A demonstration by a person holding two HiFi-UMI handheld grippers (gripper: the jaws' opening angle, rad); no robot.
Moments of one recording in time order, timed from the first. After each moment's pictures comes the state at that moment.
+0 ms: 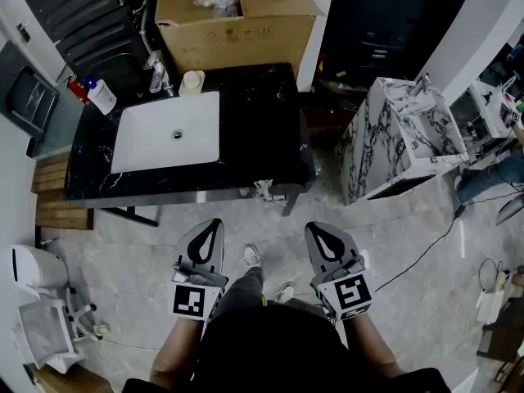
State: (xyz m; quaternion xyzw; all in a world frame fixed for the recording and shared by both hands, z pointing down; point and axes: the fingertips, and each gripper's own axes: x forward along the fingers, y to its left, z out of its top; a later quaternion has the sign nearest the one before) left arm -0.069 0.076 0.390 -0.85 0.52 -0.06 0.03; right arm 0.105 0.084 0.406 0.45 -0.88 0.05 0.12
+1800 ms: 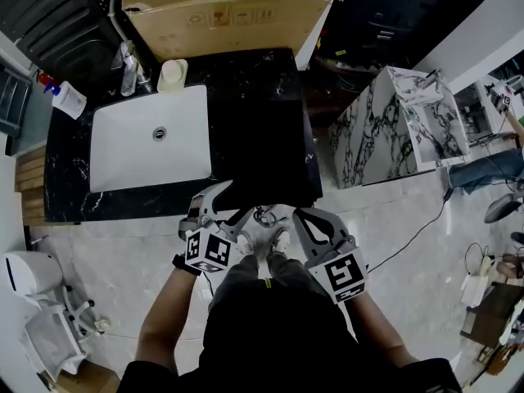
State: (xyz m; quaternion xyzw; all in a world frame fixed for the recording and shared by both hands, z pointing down) left arm -0.025 -0.083 0.552 -0.90 0.30 -0.30 0.09; right arm 0.065 -0.040 0.454 0.40 -0.88 0.10 0.22
